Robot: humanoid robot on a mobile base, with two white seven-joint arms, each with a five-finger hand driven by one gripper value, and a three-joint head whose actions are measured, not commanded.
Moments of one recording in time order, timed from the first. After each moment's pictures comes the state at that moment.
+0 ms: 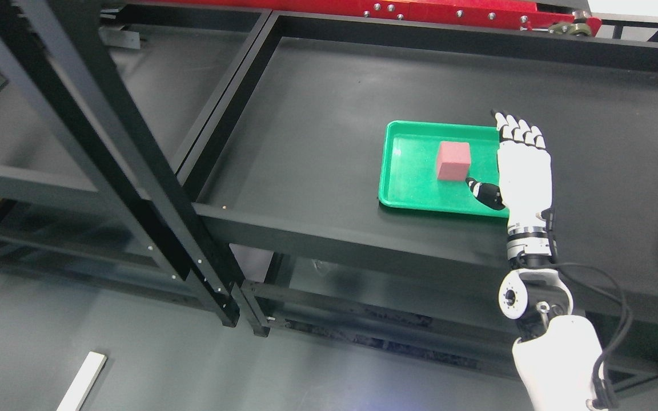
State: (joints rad) left arm 0.00 0.00 -0.13 0.00 0.13 -0.12 -0.17; right arm -0.16 0.00 0.12 -1.56 1.16 0.09 -0.19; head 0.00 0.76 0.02
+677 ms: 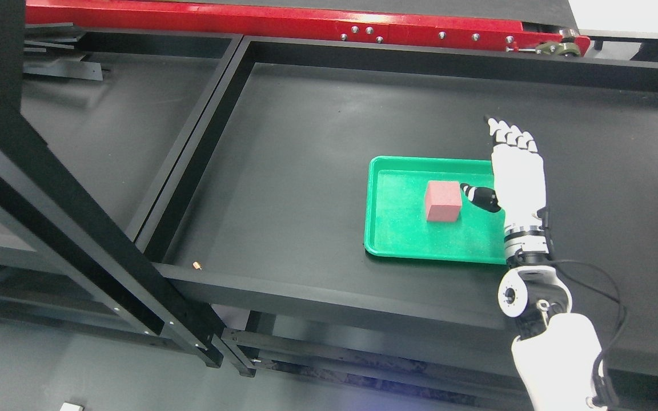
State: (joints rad) left arm 0.00 0.00 -0.13 0.00 0.13 -0.12 -0.17; right arm -0.16 0.00 0.12 -1.55 1.15 0.09 -0.09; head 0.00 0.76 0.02
